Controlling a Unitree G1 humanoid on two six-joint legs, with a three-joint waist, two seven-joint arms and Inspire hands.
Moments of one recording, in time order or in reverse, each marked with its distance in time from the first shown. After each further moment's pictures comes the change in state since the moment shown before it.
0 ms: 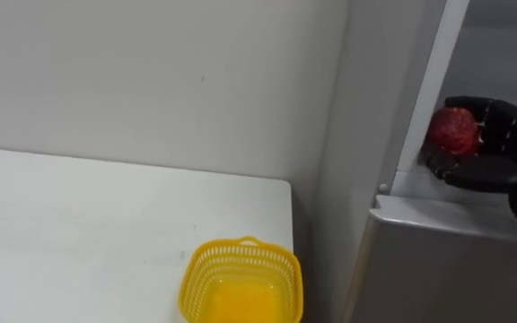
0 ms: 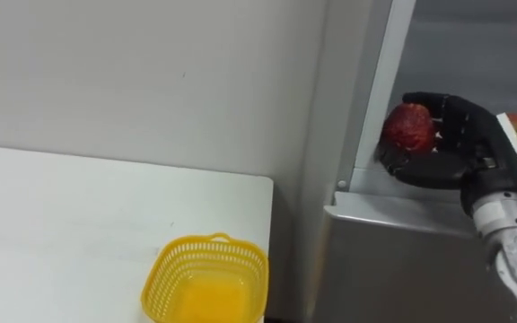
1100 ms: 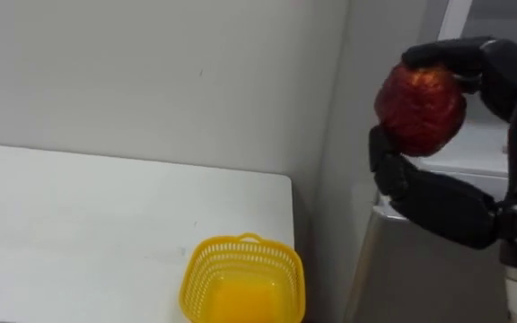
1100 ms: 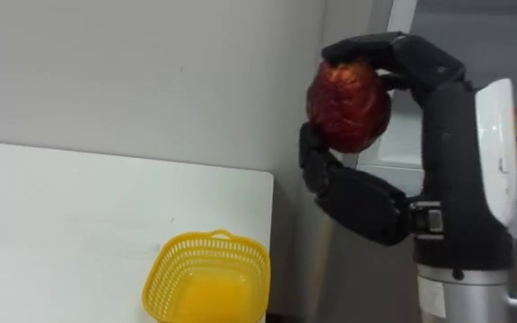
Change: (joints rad) left arm -0.075 -0.025 -0.062 0.166 -0.018 -0.150 -0.014; right arm 0.255 0.186 0.192 -0.586 -0.709 -0.191 -0.215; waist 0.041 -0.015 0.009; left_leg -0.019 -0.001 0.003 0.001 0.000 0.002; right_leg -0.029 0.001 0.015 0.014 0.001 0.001
